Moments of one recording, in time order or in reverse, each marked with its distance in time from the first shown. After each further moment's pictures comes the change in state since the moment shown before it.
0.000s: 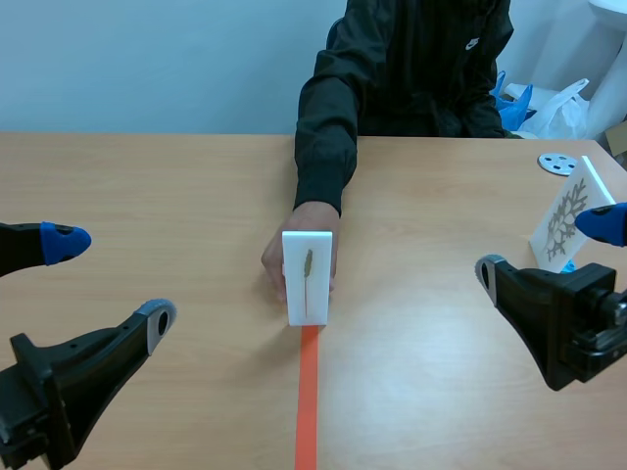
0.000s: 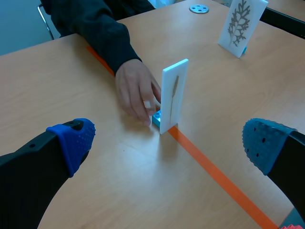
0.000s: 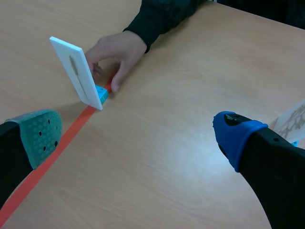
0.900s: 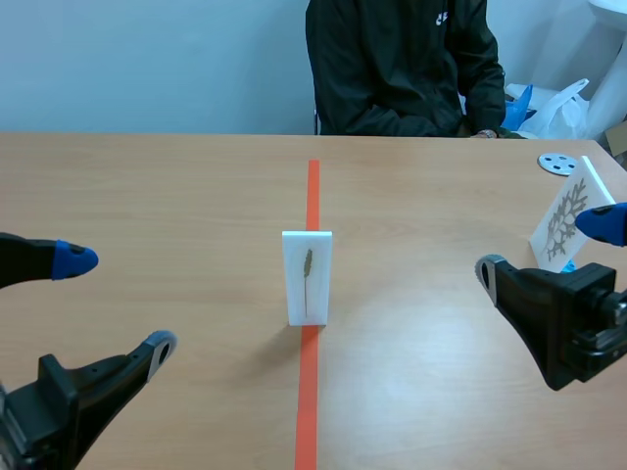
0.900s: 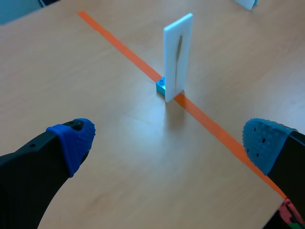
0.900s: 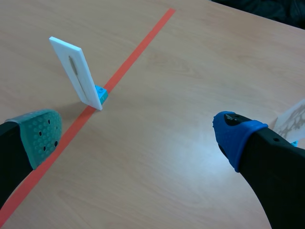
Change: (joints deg) left arm -3.8 0.0 0.0 0.0 4.9 -1.5 9.5; right arm 0.0 0.0 0.0 0.0 0.0 0.0 0.0
